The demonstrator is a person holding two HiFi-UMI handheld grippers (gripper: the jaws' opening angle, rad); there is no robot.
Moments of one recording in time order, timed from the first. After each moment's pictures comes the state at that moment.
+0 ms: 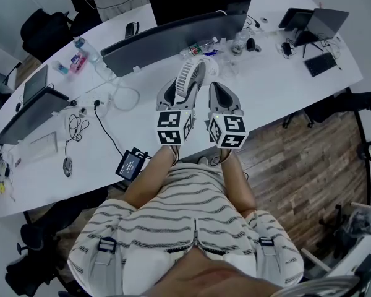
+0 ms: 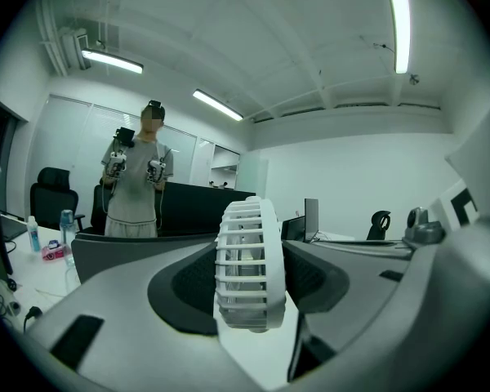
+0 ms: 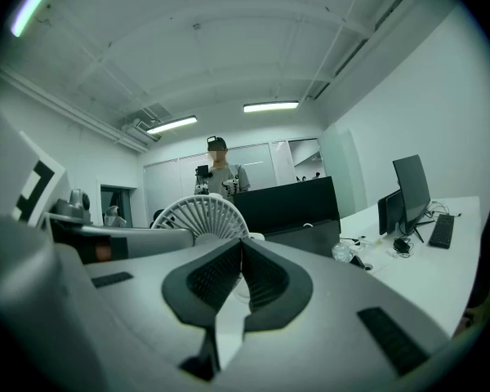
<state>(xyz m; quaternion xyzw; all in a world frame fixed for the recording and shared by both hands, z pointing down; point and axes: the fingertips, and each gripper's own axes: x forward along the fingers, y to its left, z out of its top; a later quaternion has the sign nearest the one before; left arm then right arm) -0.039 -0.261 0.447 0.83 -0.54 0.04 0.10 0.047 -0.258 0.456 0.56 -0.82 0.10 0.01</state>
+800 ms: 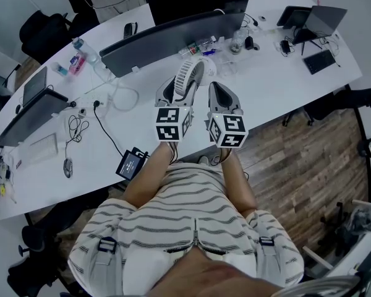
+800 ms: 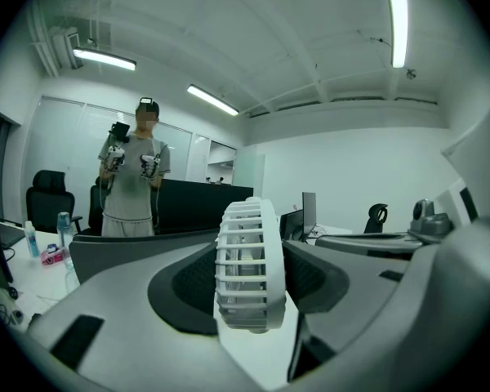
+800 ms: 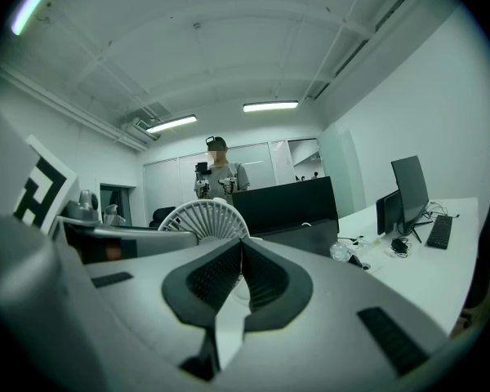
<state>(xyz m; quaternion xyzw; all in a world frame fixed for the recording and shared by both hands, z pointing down) -0.039 -0.265 0.453 0.84 -0.53 0.06 0.10 0.049 -0.253 0.456 0.56 -0.82 0.10 0.01</state>
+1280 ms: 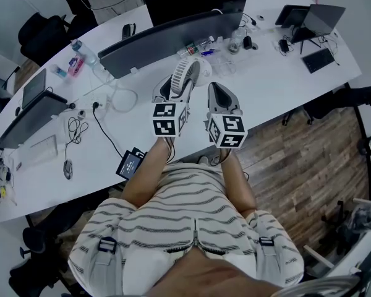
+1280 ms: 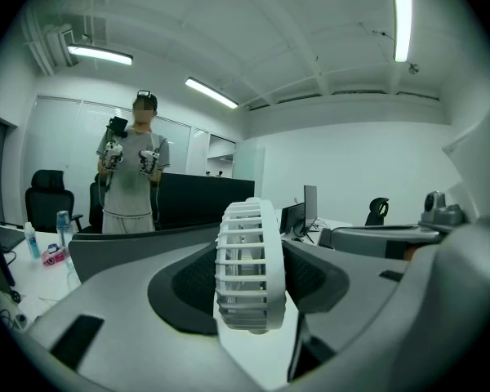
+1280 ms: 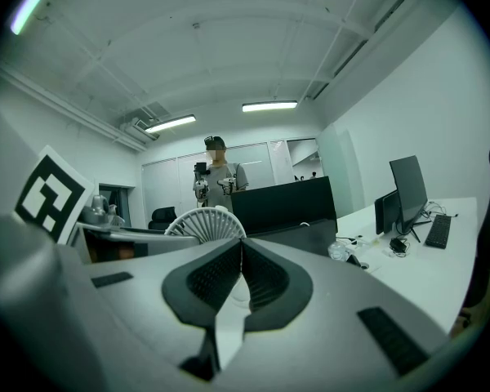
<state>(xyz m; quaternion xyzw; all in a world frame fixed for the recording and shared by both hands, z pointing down) -0.044 -0.278 0.464 0.84 -0.53 0.09 0.11 0.052 -0.253 0.458 0.56 -0.82 0.10 0.01</state>
